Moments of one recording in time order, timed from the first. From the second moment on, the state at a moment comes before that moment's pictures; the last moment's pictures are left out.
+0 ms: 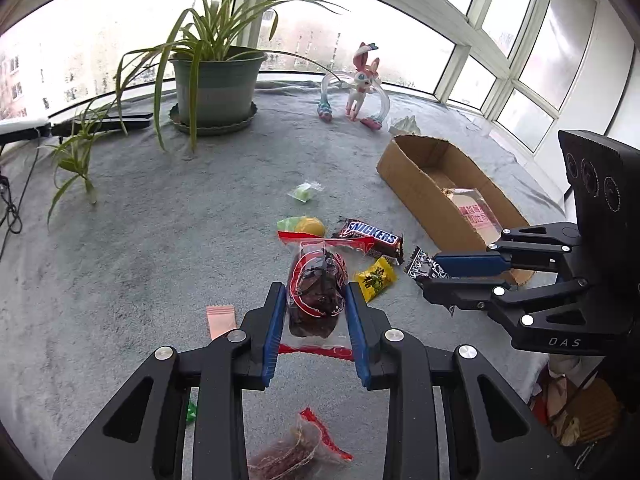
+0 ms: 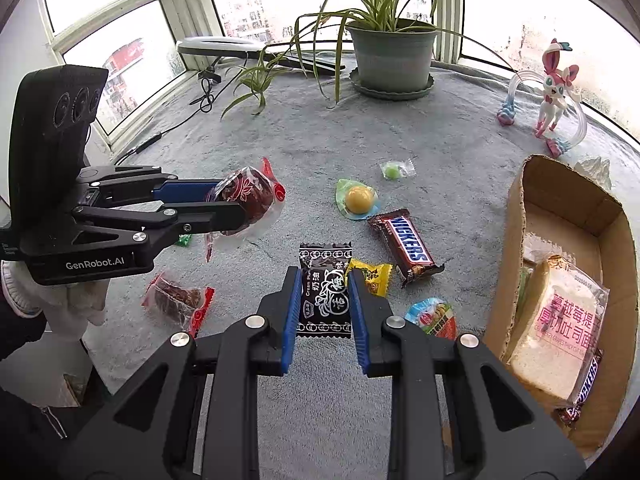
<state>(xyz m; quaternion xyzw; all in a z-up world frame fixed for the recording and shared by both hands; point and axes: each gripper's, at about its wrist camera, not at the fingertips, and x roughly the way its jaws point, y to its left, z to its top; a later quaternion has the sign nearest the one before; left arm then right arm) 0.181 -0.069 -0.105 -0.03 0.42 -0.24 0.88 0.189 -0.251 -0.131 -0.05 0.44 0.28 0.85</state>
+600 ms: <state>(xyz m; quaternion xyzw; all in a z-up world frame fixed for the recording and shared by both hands) 0.229 -0.169 -0.080 -0.04 0.39 -0.30 0.87 0.227 -0.384 -0.102 0.00 0.42 0.16 0.89</state>
